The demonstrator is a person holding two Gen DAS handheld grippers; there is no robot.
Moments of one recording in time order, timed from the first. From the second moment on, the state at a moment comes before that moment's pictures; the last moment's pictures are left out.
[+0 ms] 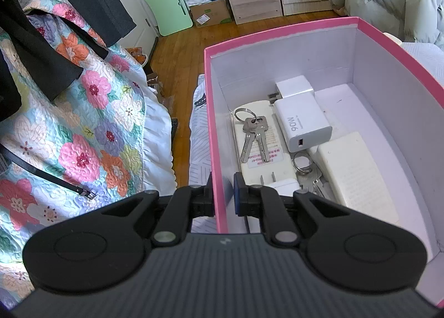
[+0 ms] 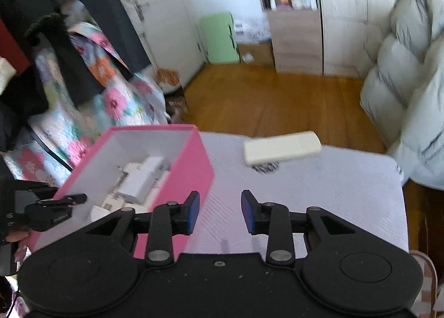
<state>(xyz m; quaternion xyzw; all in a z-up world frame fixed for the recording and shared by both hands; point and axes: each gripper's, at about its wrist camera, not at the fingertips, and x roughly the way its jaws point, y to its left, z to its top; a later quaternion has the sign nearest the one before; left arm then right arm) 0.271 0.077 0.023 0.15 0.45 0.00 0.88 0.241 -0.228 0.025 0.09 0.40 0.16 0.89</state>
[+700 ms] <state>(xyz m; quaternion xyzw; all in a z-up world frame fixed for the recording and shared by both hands) 0.271 0.076 0.022 0.16 0.45 -0.01 0.88 0.420 -0.255 -0.078 0.23 0.49 -0.06 0.84</state>
